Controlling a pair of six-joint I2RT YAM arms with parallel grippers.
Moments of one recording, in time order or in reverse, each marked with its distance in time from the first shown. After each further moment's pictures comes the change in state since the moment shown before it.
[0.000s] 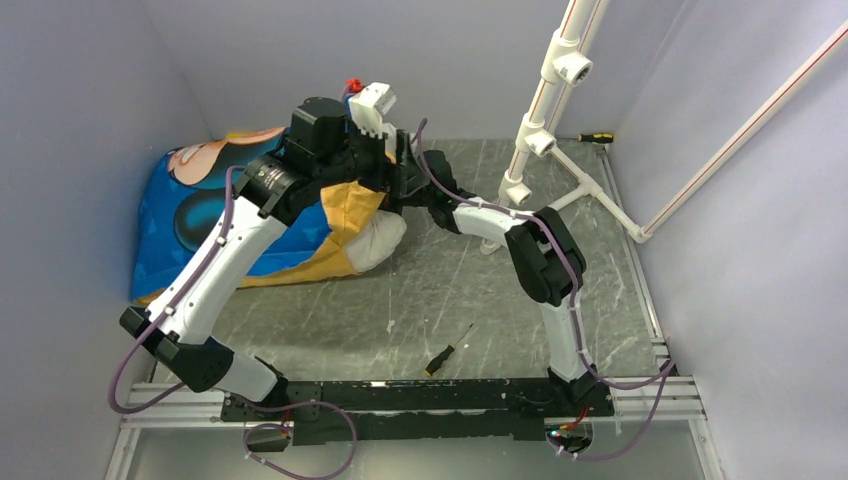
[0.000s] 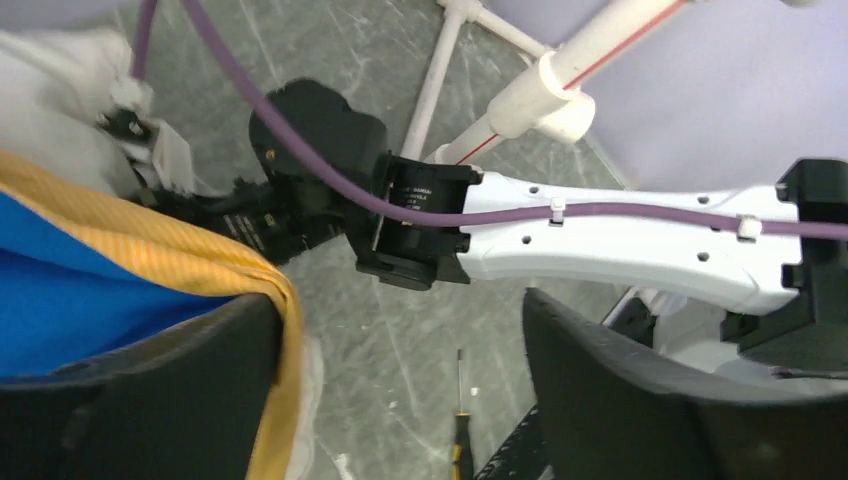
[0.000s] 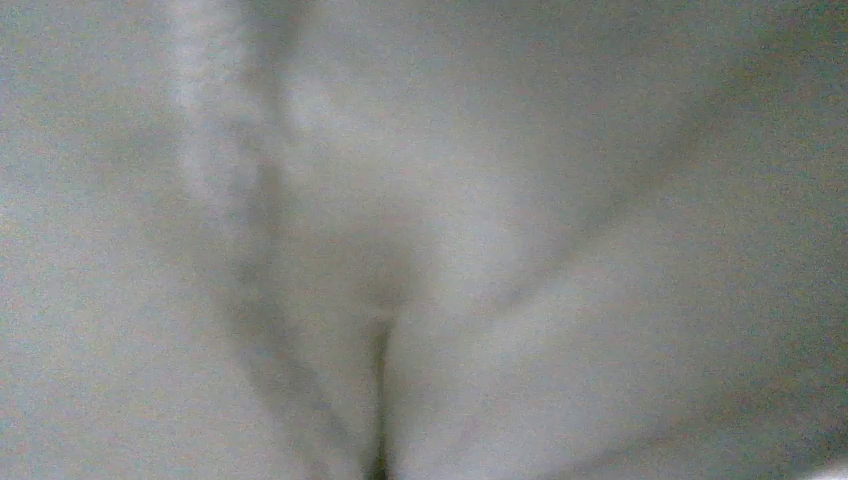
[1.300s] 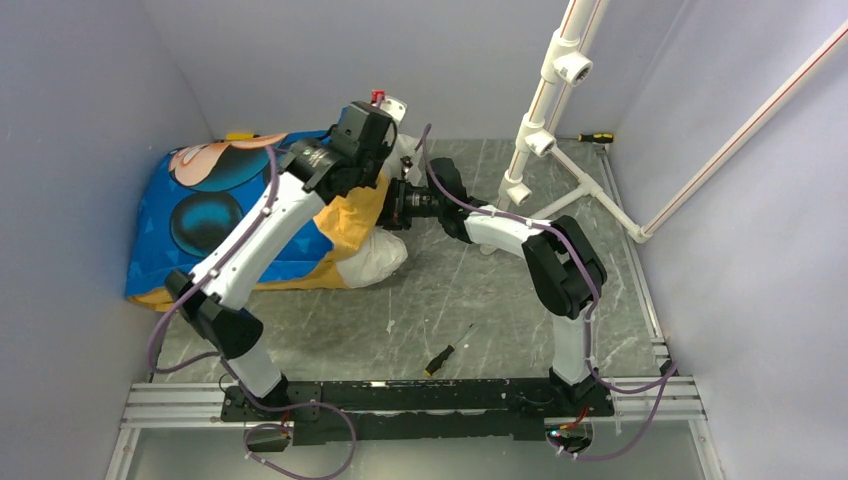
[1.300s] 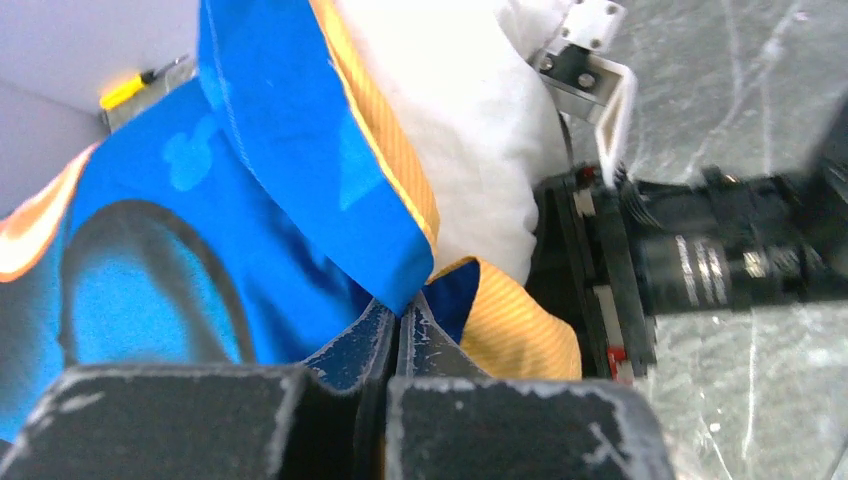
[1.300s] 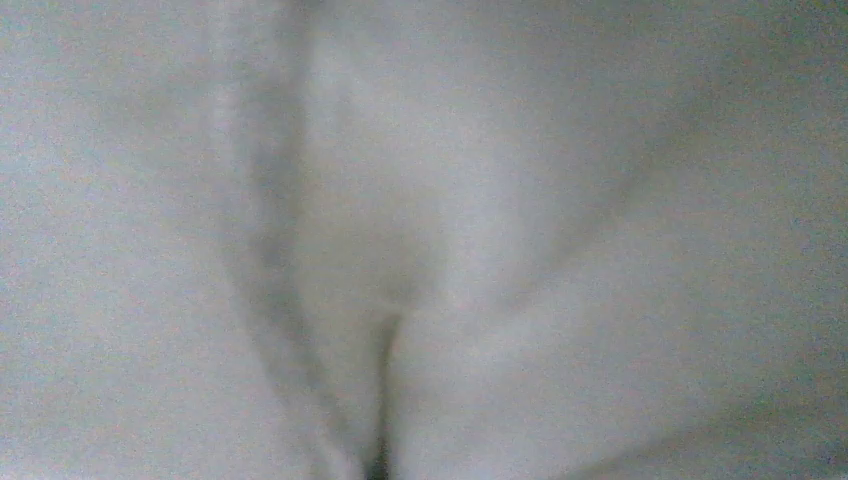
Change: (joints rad) left arm -0.084 0.259 0.208 -0.313 -0.768 0.278; right arm 0.014 -0.157 -0.182 -0.052 -0.006 -0.156
